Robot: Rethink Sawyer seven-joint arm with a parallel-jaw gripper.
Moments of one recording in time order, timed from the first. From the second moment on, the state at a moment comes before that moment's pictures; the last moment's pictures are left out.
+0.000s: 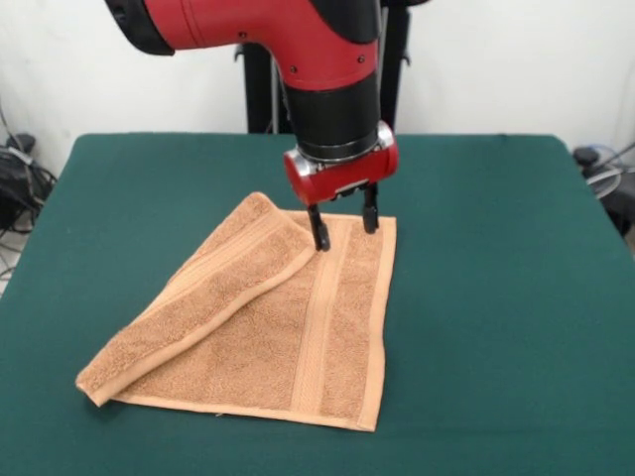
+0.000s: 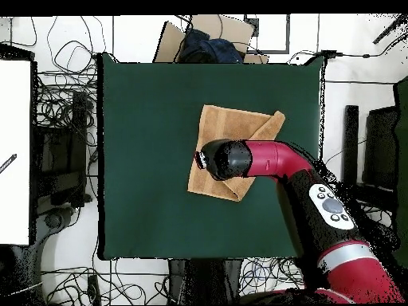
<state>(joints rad) -0.63 -0.58 0.48 1.69 -0.40 0.61 1.34</state>
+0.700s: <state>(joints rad) -0.66 -0.67 0.48 1.71 -0.40 0.61 1.34</state>
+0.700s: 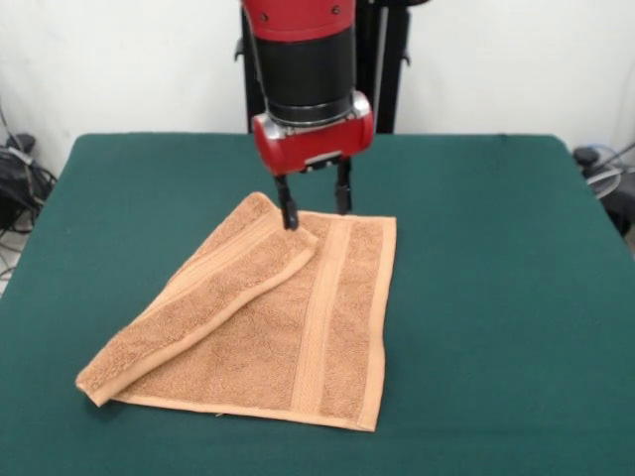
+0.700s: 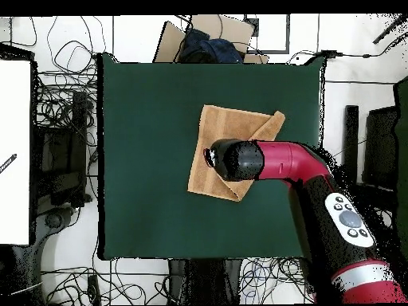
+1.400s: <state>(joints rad) -0.70 -0.67 0.47 1.71 -0.40 0.61 1.34</state>
